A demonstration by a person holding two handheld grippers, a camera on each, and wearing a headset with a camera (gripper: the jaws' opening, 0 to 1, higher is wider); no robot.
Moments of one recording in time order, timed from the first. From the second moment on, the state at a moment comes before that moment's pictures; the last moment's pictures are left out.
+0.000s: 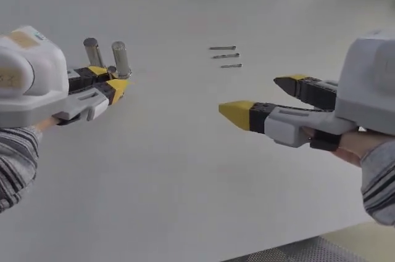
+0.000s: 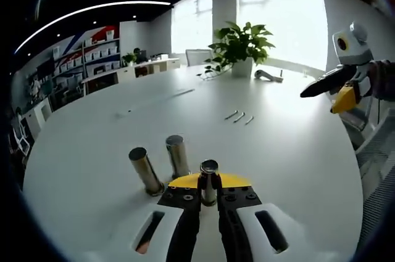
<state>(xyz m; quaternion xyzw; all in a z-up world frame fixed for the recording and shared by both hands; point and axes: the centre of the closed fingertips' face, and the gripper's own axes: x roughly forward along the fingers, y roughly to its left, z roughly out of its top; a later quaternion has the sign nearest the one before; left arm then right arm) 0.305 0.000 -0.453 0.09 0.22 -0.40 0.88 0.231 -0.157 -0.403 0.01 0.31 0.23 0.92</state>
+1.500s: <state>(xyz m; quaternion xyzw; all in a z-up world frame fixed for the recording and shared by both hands) 0.276 -0.050 -0.467 0.12 0.23 -0.46 0.85 0.252 -0.183 -0.414 -0.05 0.34 0.27 0.90</state>
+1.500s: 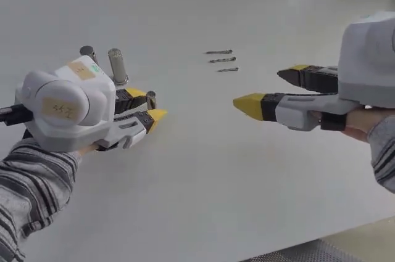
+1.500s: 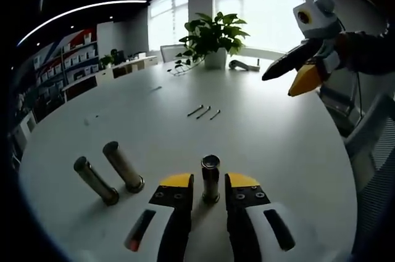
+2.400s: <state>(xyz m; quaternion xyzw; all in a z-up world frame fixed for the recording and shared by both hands) 0.258 0.020 -0.431 0.03 0.27 -0.31 0.91 0.310 -0.189 -0.454 -0.30 0.42 0.43 0.74</state>
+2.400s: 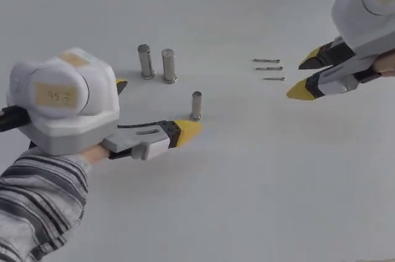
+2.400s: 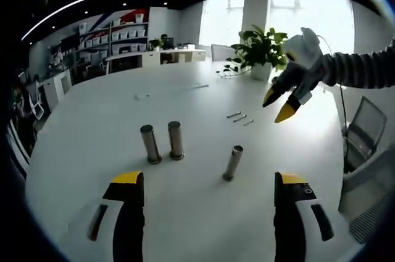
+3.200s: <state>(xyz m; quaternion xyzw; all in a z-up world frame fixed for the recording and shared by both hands) 0.231 0.043 -0.417 0.03 0.27 -0.28 0.92 0.338 -0.196 -0.495 -0.35 0.46 0.46 0.67</state>
